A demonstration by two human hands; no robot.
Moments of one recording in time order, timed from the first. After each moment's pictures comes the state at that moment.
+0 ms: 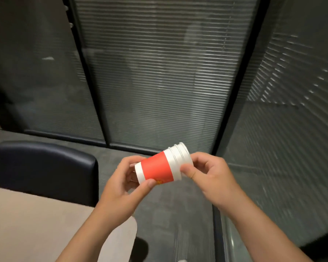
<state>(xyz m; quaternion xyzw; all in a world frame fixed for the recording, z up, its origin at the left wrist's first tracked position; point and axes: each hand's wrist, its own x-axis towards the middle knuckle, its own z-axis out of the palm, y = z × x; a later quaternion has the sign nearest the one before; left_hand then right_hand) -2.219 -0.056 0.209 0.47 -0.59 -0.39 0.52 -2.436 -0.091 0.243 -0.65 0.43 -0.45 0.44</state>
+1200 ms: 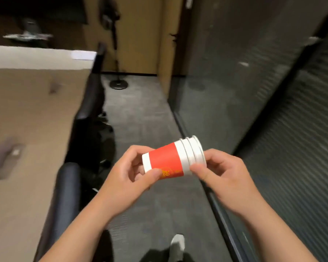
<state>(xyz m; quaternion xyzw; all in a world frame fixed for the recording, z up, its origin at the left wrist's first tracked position) -1.852 -0.475 0.209 0.67 -0.25 -0.09 0.69 -1.929 -0.681 0.256 -0.83 -0.01 -0.15 0.54</state>
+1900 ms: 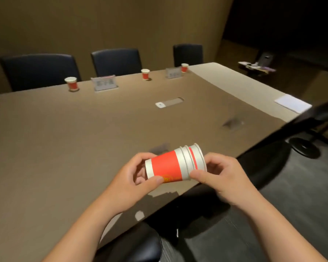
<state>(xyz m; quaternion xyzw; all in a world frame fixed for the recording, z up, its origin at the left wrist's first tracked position) -1.678 -0.277 0.191 0.70 0.20 0.24 0.64 -1.496 -0.429 0.243 -0.66 -0.45 0.28 0.54</state>
